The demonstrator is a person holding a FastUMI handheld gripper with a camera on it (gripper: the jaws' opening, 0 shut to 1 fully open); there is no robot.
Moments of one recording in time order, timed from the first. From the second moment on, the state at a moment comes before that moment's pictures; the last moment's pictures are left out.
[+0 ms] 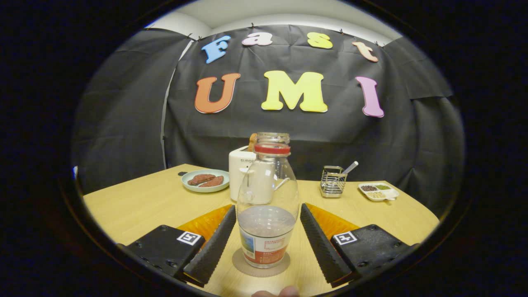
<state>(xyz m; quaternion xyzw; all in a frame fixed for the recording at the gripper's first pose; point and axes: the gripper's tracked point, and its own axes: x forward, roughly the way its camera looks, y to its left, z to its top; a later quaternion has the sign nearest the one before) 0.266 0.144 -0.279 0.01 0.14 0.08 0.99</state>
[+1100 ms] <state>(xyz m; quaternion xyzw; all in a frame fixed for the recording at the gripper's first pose) 0.036 0.064 -0.031 0.08 0.00 0.05 1.00</state>
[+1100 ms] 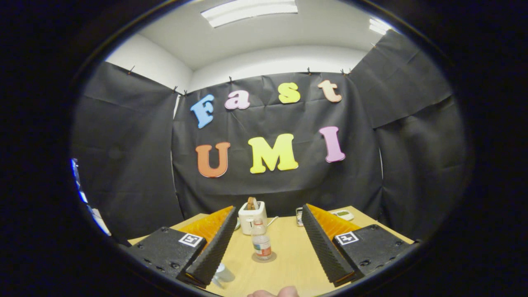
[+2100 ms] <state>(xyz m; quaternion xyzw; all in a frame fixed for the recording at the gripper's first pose) -0.013 0.034 -0.023 0.04 -0.05 0.03 1.00</state>
